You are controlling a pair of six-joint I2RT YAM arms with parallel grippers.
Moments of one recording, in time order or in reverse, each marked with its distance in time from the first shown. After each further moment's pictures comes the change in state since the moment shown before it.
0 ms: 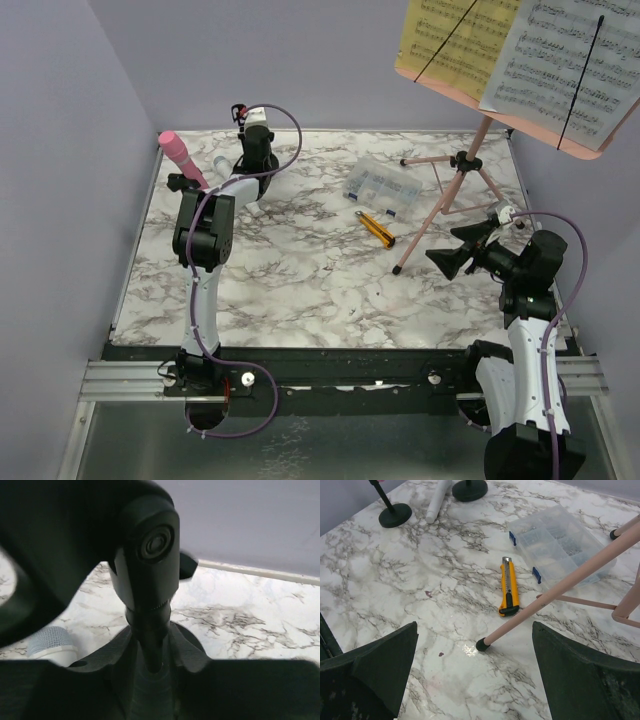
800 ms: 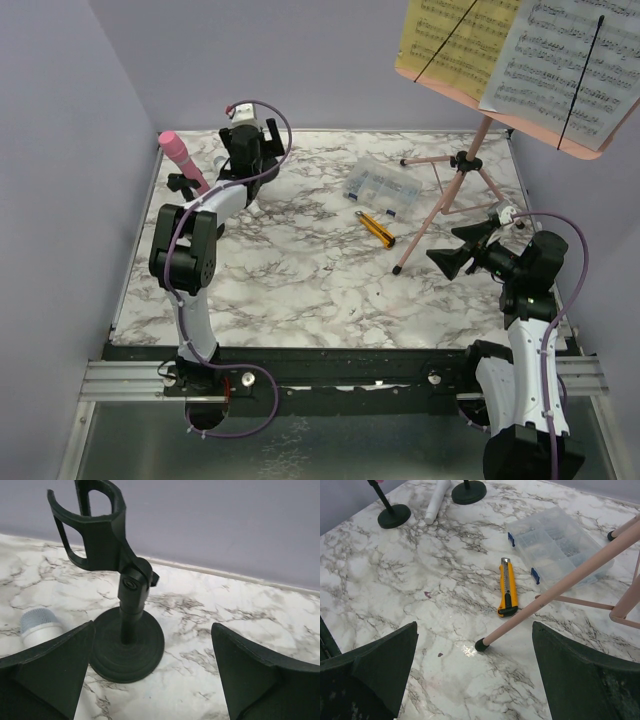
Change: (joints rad) left arm 0.003 -0.263 -0.206 -0.023 0.133 -0.160; right arm -0.006 -0.007 0.000 0.000 0.000 0.000
